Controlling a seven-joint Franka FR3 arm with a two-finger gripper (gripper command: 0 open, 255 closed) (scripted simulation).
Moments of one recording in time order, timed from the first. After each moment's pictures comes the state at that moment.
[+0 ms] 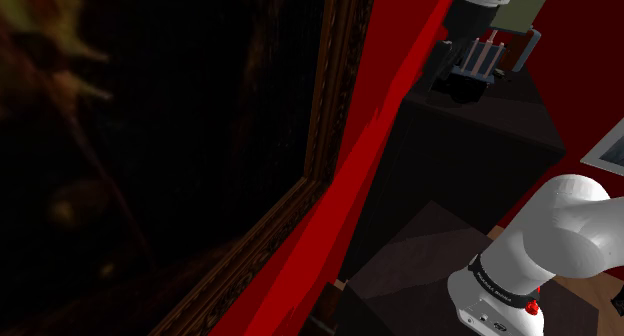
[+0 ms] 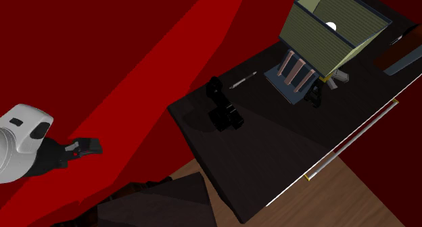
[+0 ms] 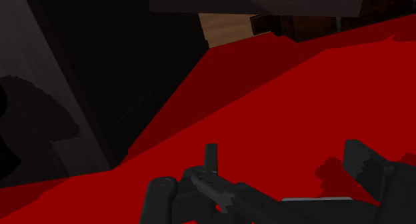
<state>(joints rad) 0.02 -0.78 0.07 -2.27 -0.06 1.61 0.00</state>
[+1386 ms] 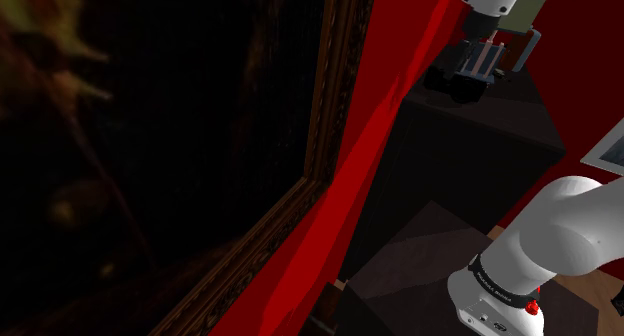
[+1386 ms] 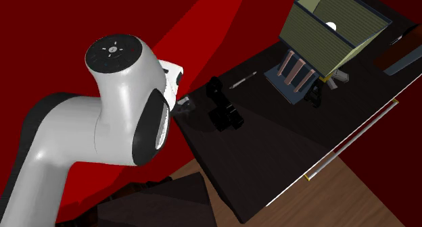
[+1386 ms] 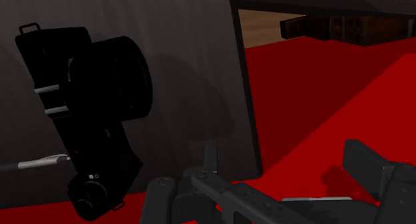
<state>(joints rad) -0.04 -0.51 -0.39 -2.11 -0.19 1.74 -0.51</state>
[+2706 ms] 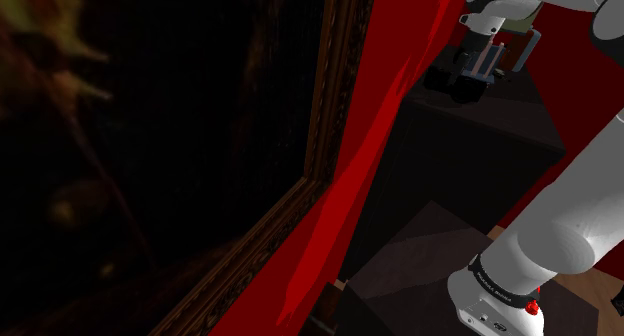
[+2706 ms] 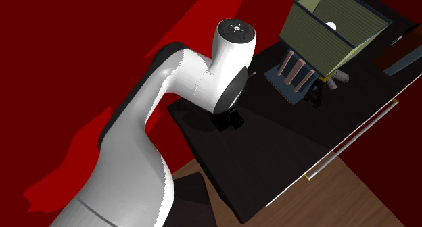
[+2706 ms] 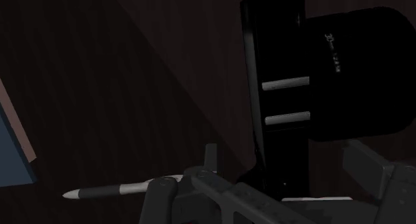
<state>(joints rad) -0.08 0.01 -0.72 -1.78 0.06 1.85 -0.99</state>
